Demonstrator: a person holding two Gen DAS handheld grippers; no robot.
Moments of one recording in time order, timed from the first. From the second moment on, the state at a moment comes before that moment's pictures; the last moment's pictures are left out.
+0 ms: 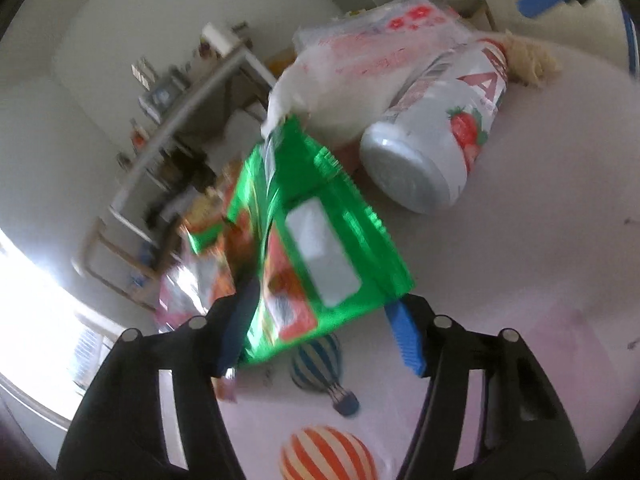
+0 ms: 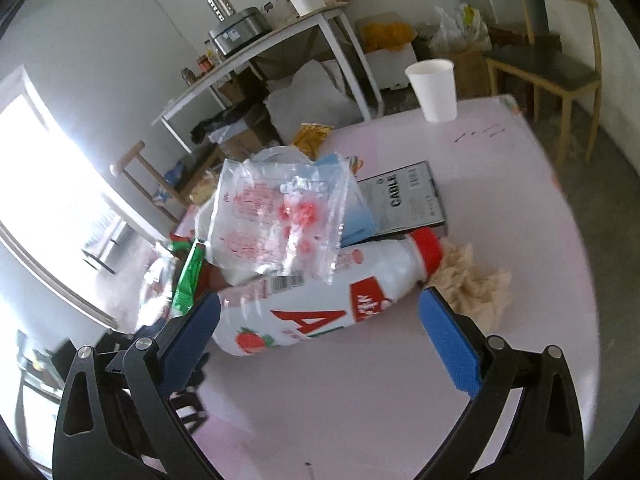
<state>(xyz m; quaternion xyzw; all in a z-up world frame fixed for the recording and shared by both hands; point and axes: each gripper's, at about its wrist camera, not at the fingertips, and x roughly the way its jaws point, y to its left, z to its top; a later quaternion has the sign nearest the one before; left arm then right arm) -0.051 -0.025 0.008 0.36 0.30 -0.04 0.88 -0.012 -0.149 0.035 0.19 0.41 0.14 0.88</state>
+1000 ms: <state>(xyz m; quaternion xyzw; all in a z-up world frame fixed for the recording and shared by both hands) -0.077 -0.006 0.052 0.24 0.24 -0.09 0.93 0.027 -0.144 0.022 0.24 0.38 0.18 0.87</state>
